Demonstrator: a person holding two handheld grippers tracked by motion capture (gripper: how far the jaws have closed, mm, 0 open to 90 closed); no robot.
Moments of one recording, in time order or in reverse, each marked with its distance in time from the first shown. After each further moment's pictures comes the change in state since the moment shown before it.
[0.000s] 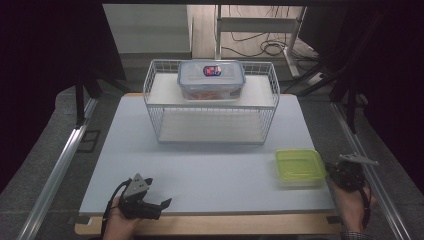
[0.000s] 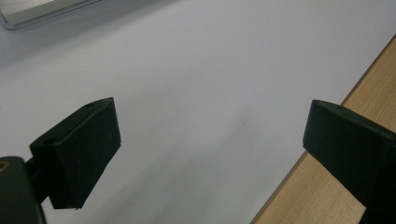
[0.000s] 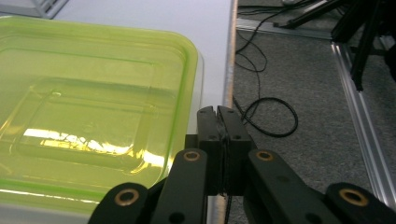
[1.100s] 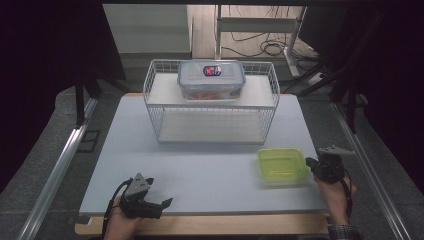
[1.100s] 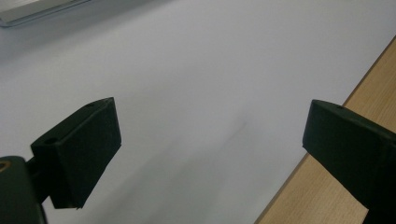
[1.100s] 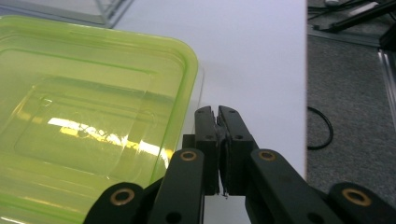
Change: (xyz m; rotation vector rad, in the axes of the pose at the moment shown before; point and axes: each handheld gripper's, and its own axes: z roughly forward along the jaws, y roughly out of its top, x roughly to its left) left arm 0.001 0.000 0.004 0.005 -0.006 -0.003; right arm 0.038 0.020 0.024 0.024 0.114 -0.055
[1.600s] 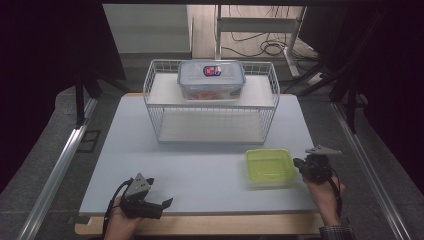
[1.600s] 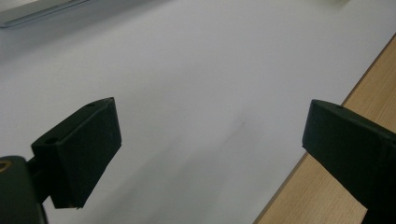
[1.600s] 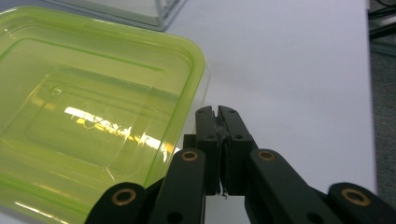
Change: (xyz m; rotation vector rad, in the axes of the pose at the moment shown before) left arm -0.001 0.000 0.000 0.002 -0.003 0.002; right arm 0.033 0.006 0.006 0.002 0.072 -0.058
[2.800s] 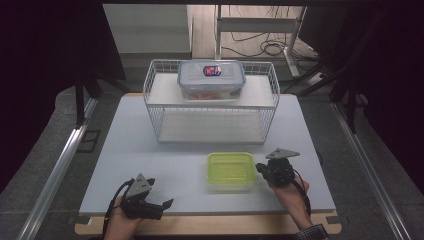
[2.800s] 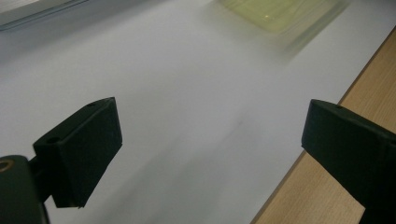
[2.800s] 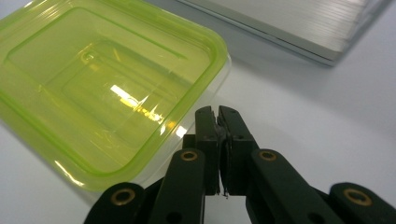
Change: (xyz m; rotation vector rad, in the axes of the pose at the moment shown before) left arm -0.002 0.000 0.000 0.006 -0.003 0.019; right arm 0.099 0.018 0.023 0.015 0.200 -0.151
